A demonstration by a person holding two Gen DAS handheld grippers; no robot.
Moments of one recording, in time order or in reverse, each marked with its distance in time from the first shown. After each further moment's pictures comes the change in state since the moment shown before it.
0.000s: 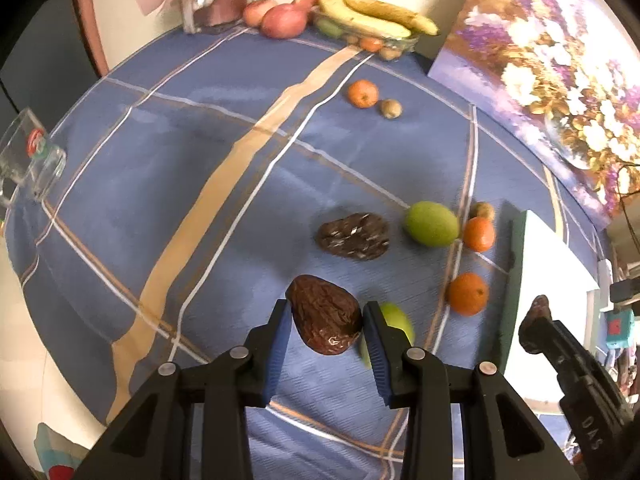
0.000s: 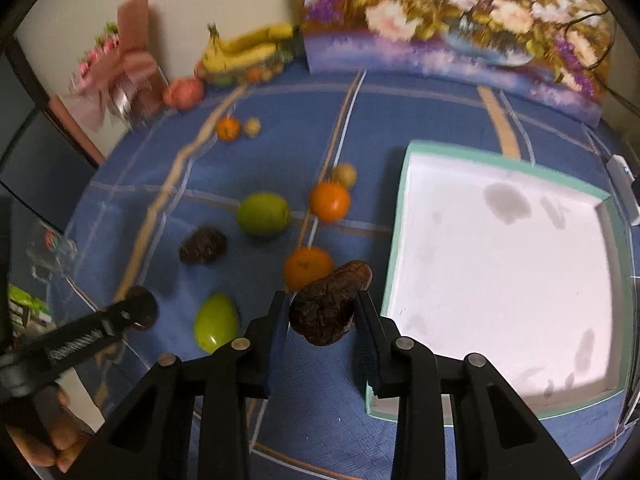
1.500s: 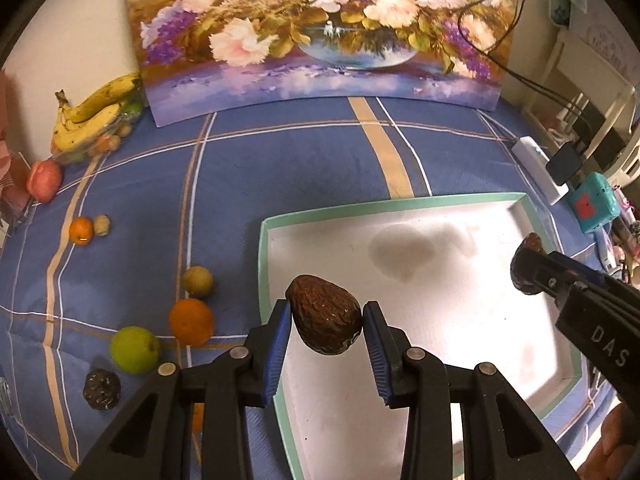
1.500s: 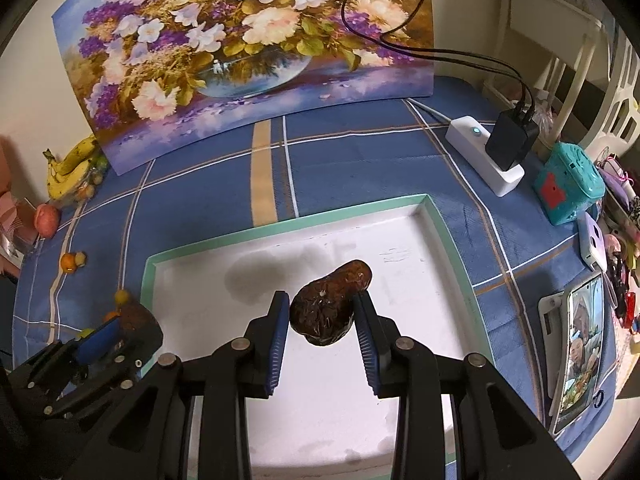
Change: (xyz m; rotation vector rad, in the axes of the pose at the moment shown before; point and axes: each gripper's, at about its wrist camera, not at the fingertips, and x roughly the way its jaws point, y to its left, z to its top) left arm 0.051 -0.252 0.000 0.598 -0.040 -0.140; right arm -0.036 -0.189 0.037 0.347 -0.068 -0.297
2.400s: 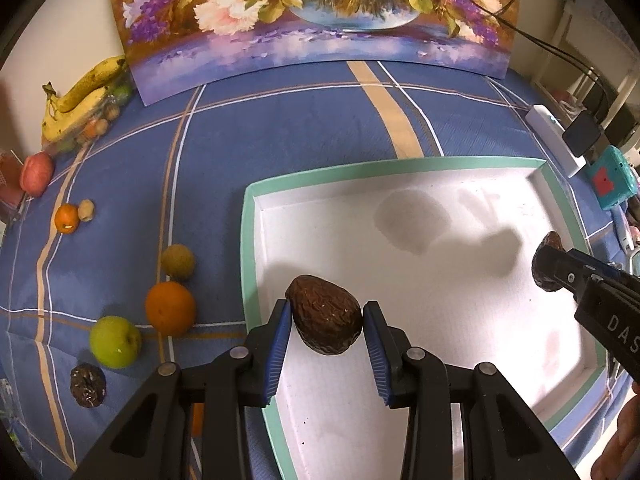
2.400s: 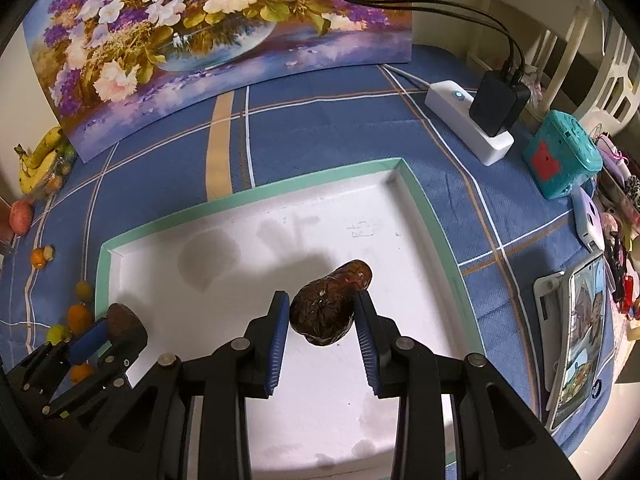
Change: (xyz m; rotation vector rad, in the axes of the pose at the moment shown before) left arm 0.029 -0.006 -0.007 0.019 0.076 0.035; right arm 0.029 -0.019 -0.006 0.028 0.084 -0.068
